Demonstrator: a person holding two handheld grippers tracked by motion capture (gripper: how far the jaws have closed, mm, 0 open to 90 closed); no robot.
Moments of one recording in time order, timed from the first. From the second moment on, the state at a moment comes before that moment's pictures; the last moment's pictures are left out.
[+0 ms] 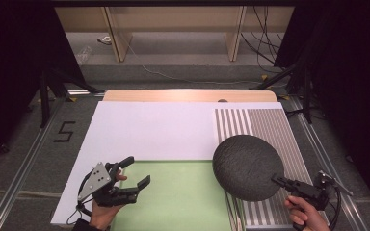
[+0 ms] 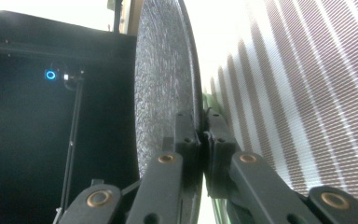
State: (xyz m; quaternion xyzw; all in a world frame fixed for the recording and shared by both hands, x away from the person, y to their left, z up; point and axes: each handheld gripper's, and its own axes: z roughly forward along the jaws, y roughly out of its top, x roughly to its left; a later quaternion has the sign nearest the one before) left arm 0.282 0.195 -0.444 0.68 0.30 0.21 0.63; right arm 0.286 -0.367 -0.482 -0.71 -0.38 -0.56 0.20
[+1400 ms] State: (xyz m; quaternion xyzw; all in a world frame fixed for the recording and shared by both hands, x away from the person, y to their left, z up) left arm 0.281 0.197 -0.443 0.68 0.30 0.21 0.63; right arm 0.305 -0.272 -0.487 -0.66 -0.48 -0.51 0.26
